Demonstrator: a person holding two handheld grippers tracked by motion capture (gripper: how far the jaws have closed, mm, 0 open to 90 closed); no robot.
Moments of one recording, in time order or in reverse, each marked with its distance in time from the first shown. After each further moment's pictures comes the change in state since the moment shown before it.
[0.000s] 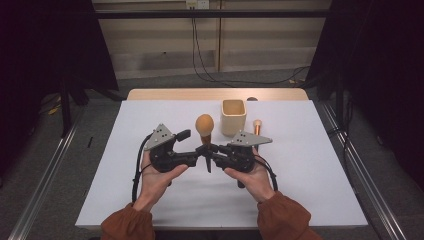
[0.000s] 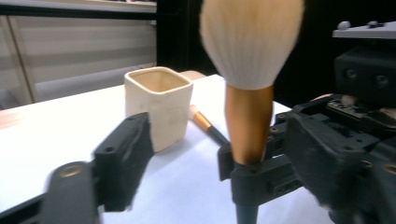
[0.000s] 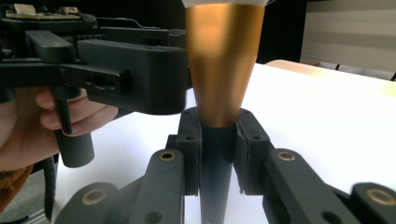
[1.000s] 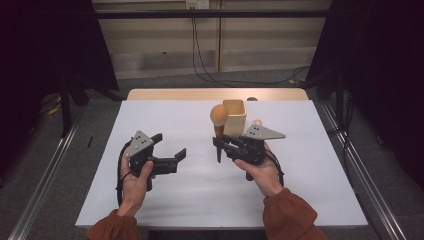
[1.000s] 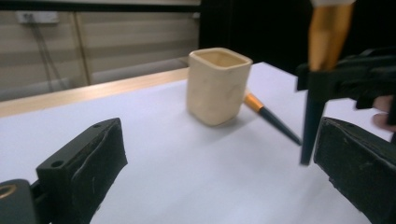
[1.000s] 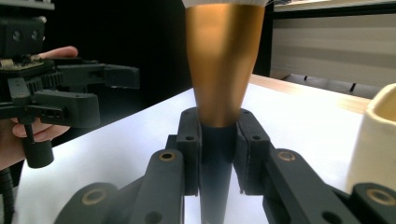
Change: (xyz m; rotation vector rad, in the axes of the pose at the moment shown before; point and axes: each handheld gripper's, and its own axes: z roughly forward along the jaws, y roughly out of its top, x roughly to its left) left arm 0.031 -0.024 -0.038 0.015 0.184 0.003; right arm -0.024 0.007 -0.018 -0.055 -0.092 0.005
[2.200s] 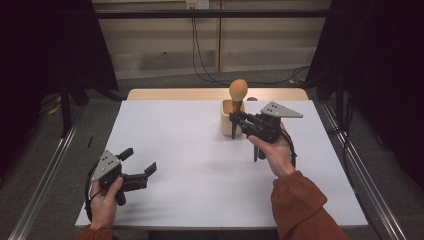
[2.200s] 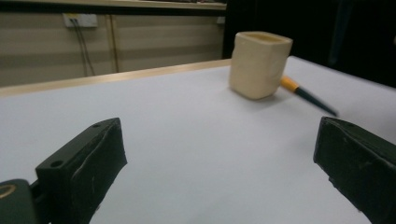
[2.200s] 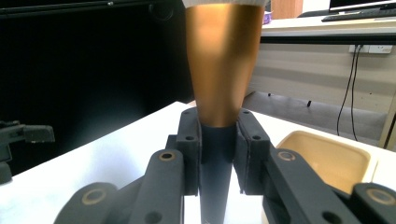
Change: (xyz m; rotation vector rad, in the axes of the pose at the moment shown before) left arm 0.046 -0.053 -0.056 -0.039 0.065 0.009; right arm -0.046 0.041 -0.013 -0.063 -0.122 -0.016
